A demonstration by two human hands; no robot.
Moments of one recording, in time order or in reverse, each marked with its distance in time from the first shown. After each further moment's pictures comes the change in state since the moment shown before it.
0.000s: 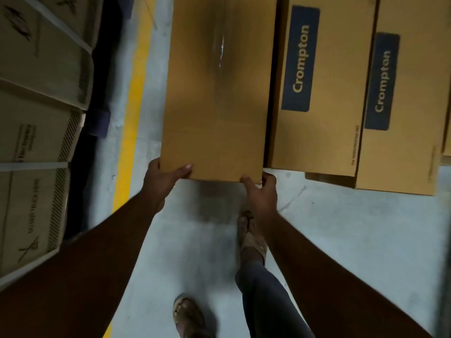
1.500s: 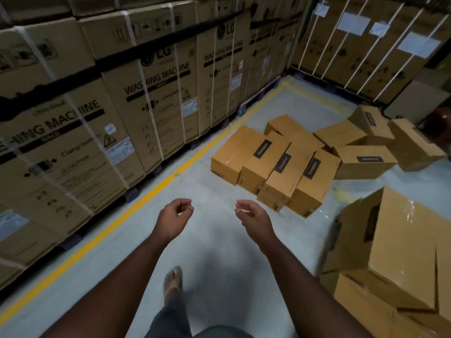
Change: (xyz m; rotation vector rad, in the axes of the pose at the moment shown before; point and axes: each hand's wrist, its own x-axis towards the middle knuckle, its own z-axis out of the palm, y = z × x) left_hand -0.996 -0.271 0.045 -0.167 0.369 0.495; right_hand -0.669 0.203 -0.609 -0.401 -0.565 -0.857
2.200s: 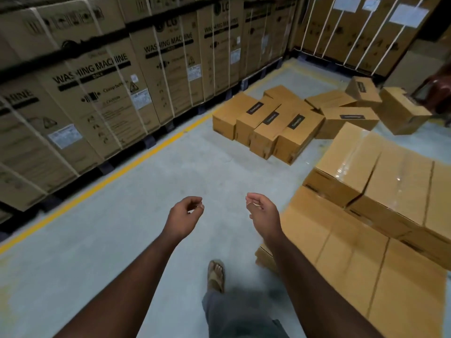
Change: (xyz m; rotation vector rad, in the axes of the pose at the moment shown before) left_hand -0.581 -0.080 0.174 -0.001 0.071 0.032; right_hand -0.499 0.234 -0.171 0.143 0.062 -0.047
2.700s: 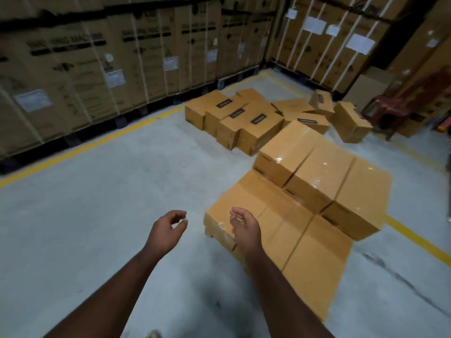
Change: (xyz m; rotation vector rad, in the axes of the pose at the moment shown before) left_hand -0.273 0.002 0.193 -0.021 0.004 -0.004; right_hand -0.207 0.092 -0.236 -0.025 0.022 0.043
